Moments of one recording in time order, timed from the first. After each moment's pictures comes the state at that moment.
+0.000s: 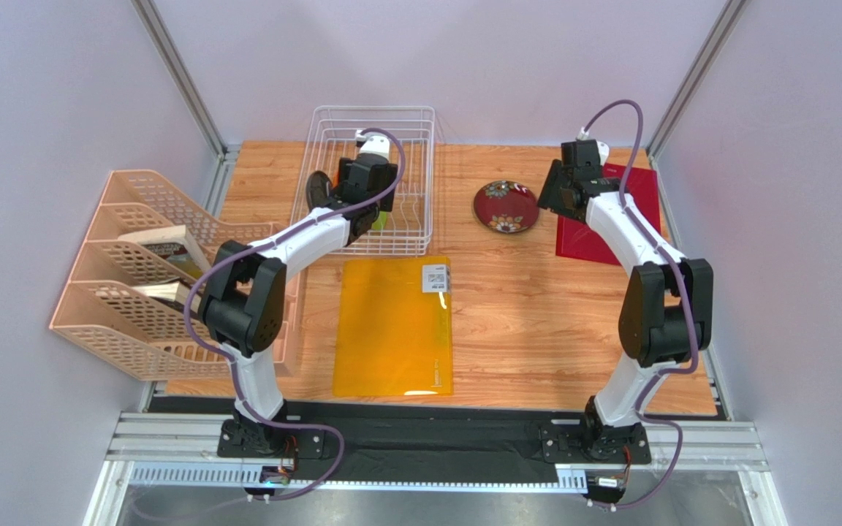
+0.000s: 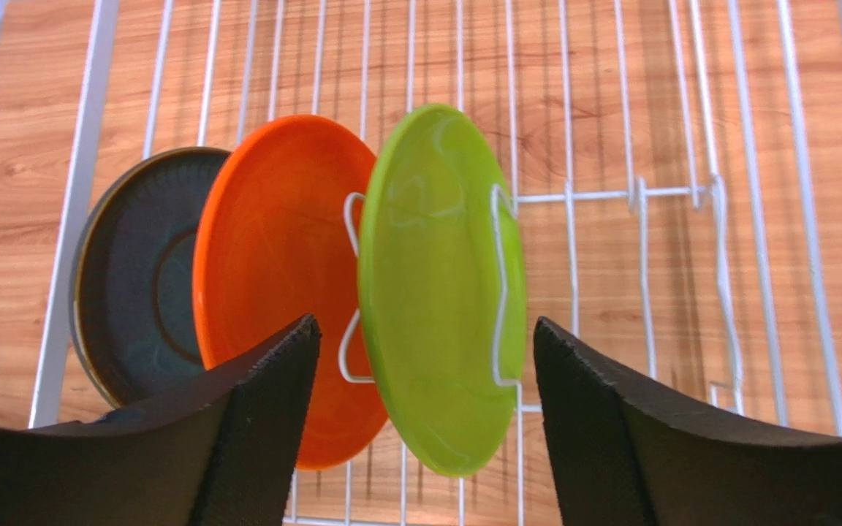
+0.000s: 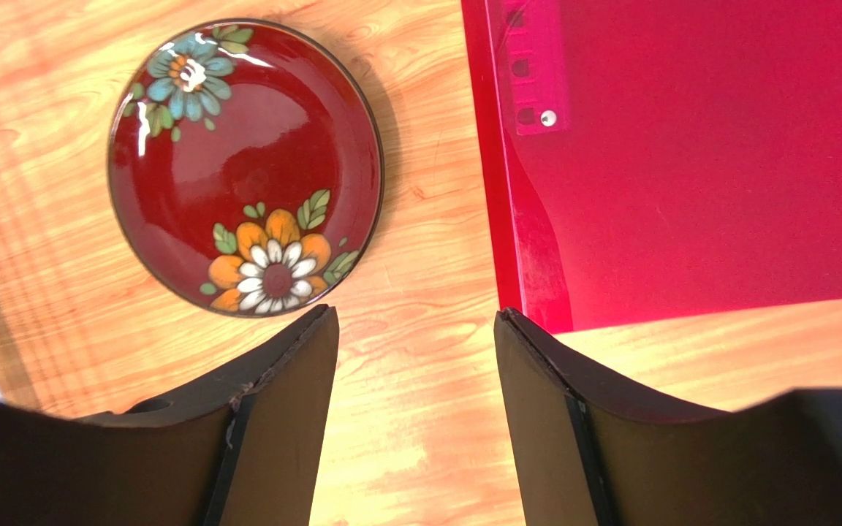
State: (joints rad) left arm -0.46 1.86 1.36 -0.02 -0.46 -0.08; right arm 0.12 1.78 1.43 -0.47 0.21 0.42
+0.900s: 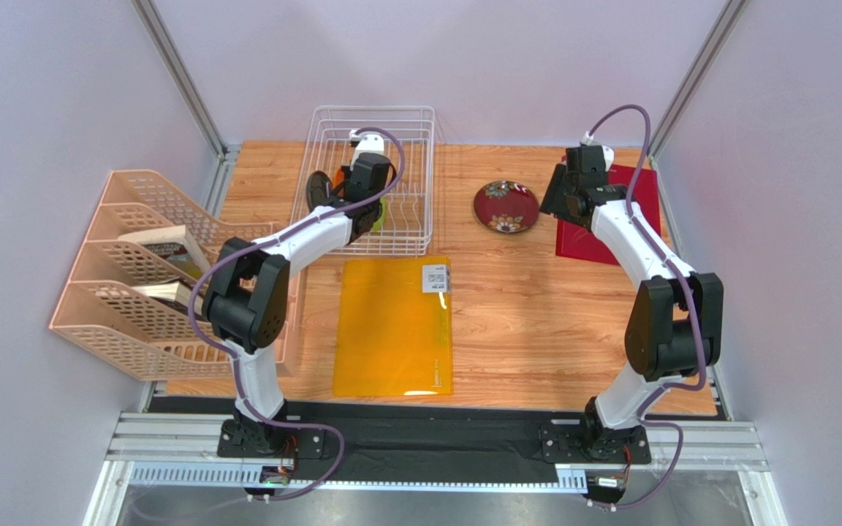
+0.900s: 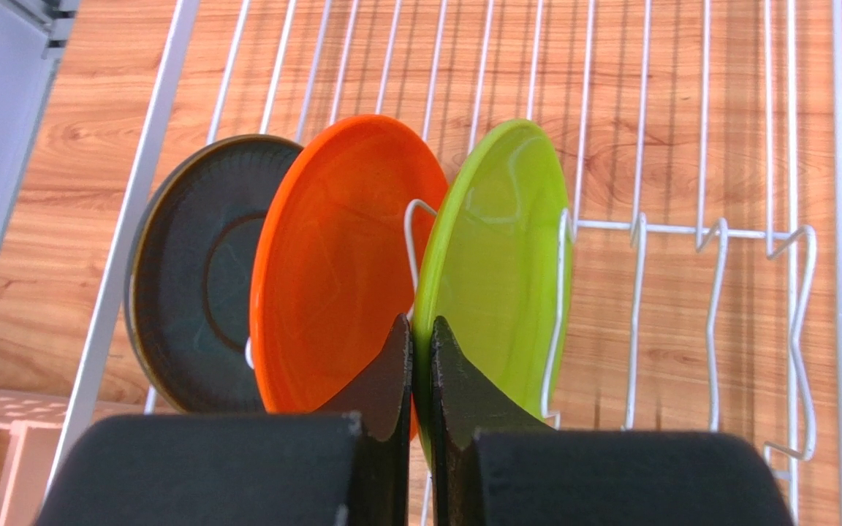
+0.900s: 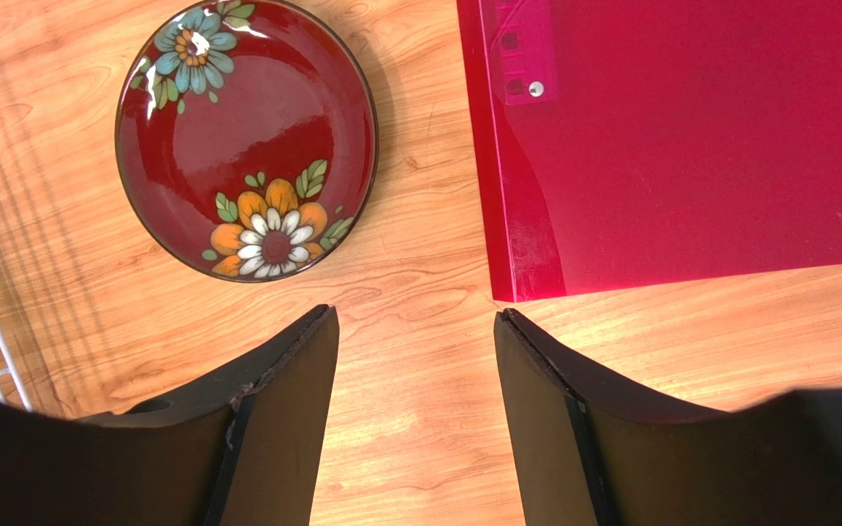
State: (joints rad) left arm -0.46 1.89 1.38 -0.02 -0.59 -0.12; right arm 0.12 1.68 1.36 -0.48 0.20 0.42
